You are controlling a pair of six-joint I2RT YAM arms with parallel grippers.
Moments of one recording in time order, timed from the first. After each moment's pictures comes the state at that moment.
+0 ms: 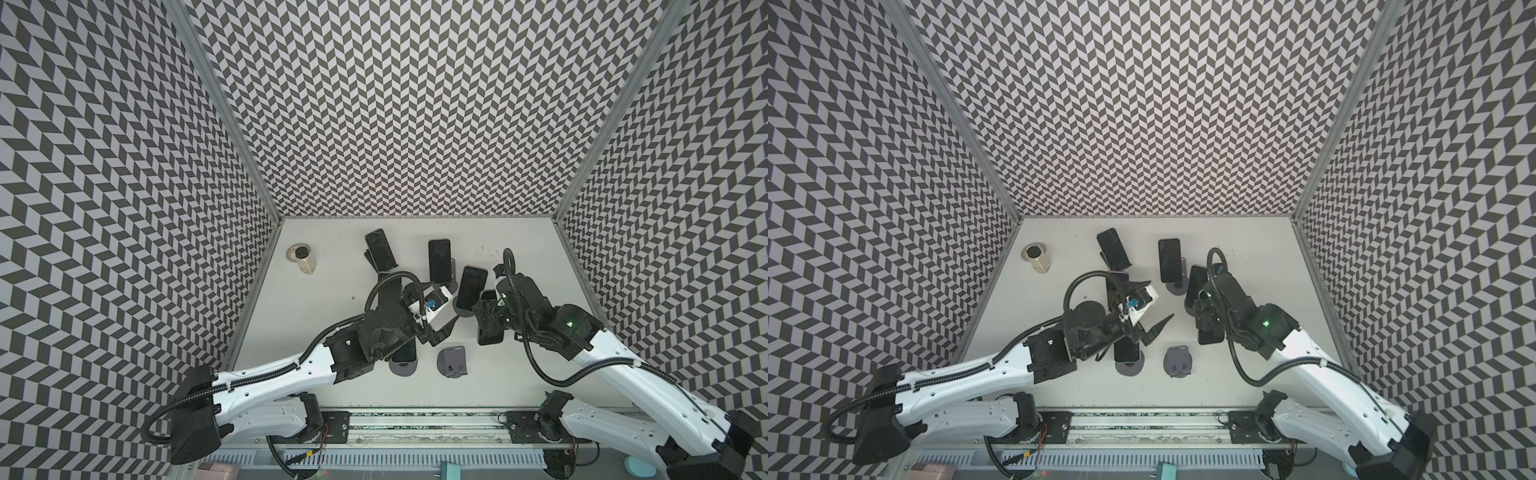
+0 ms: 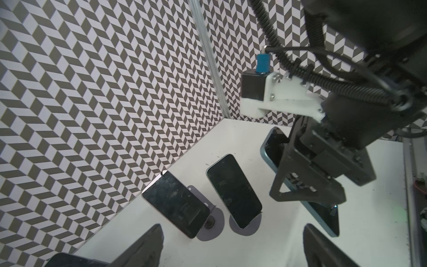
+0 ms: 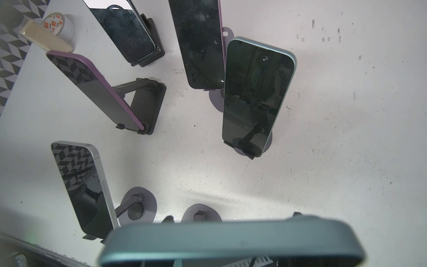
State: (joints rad) left arm -1.14 1.13 0.82 0.16 -0.24 0.21; right arm 0.69 0.99 0.98 -0.85 0.22 0.49
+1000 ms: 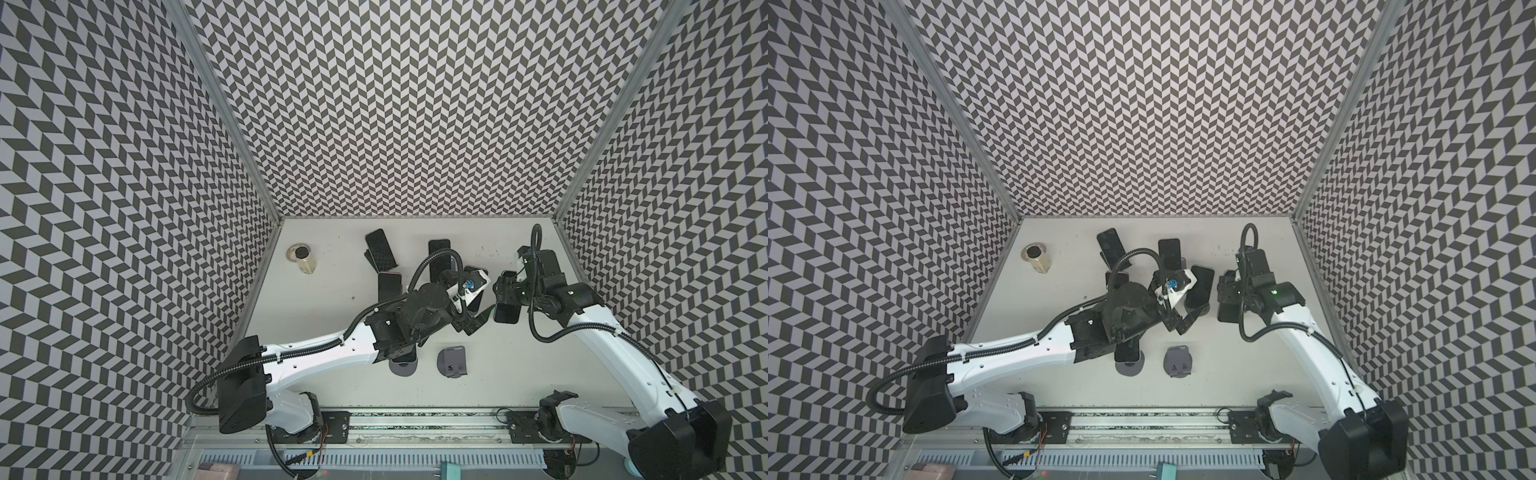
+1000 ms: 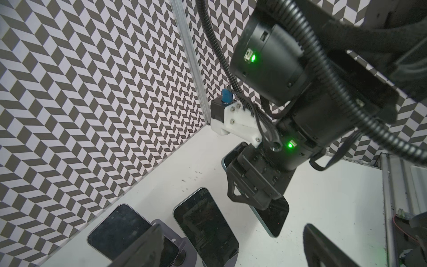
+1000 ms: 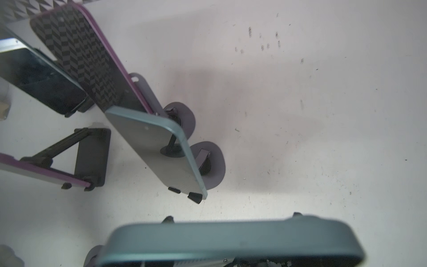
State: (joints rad) left arm -1.15 1.42 1.10 0.13 -0.19 0.13; right arm 0.24 1.14 1.00 -0.75 0.04 0.34
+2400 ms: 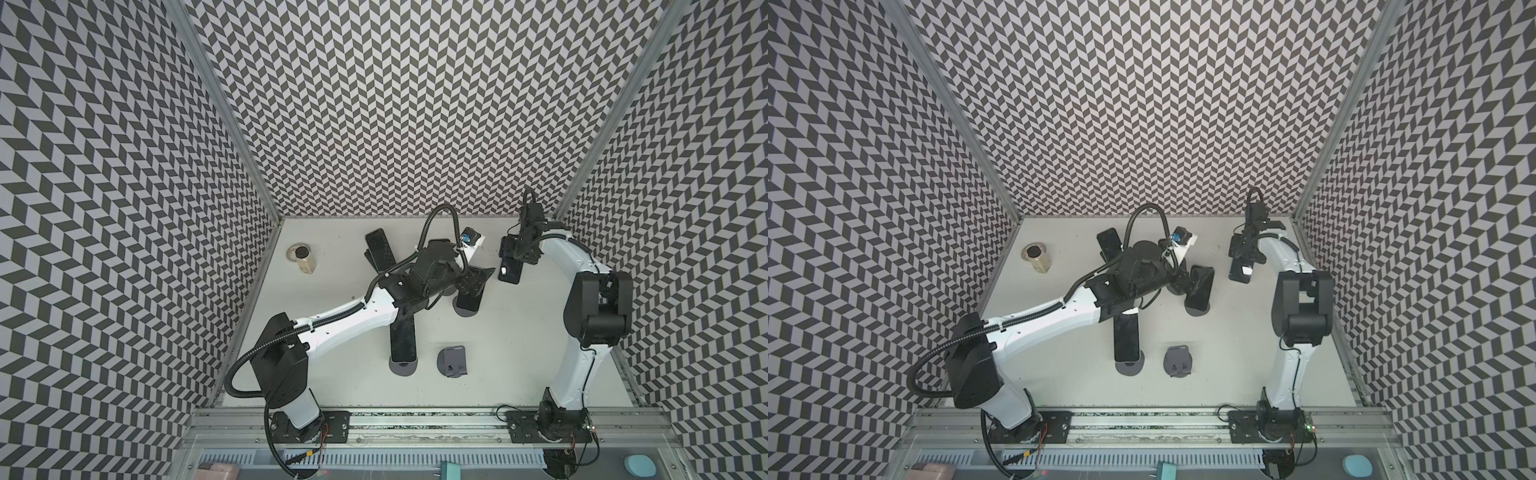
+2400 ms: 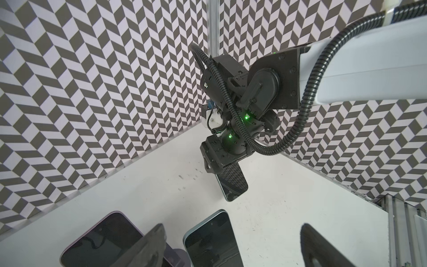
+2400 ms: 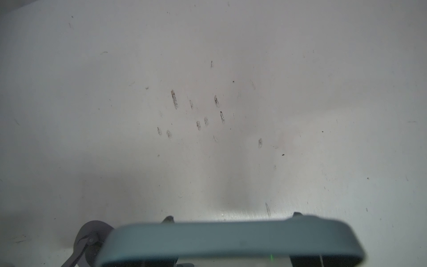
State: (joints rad) left arm -0.95 1.65 1.38 0.03 -0.02 -0.08; right arm 0.00 1.99 1.67 -0.81 0.01 0.26
